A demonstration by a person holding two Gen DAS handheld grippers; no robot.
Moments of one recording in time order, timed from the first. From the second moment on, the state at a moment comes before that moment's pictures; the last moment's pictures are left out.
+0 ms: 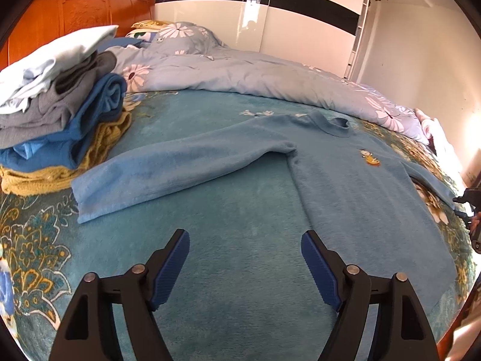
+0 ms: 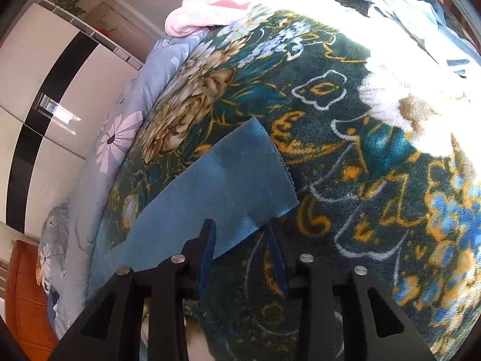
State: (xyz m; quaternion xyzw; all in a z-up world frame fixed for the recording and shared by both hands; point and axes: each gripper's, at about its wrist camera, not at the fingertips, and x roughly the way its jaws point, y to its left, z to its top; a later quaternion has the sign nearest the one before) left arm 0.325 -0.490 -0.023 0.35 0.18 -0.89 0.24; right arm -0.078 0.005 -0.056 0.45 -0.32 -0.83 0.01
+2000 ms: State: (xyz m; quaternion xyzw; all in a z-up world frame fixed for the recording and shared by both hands) left arm 0.178 -0.557 -0.003 0.32 0.27 -0.90 0.13; right arm -0.005 -0.318 -0.008 0.44 0.00 -0.80 0.41
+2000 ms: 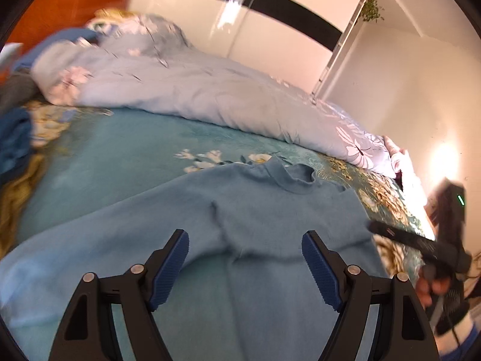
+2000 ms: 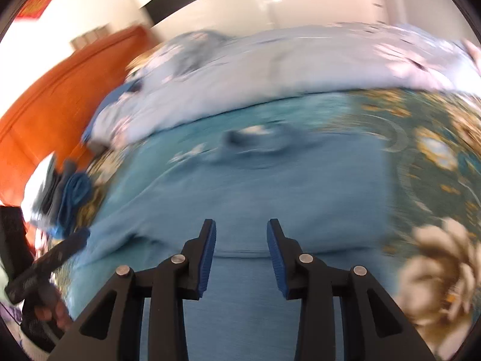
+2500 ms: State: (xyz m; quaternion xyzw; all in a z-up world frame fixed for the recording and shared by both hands) left arm 0.104 -0.594 -0.070 0.40 0.35 -0.84 0.13; right arm -0.047 -0.229 -0.028 0.47 -0.02 -0.81 0.35
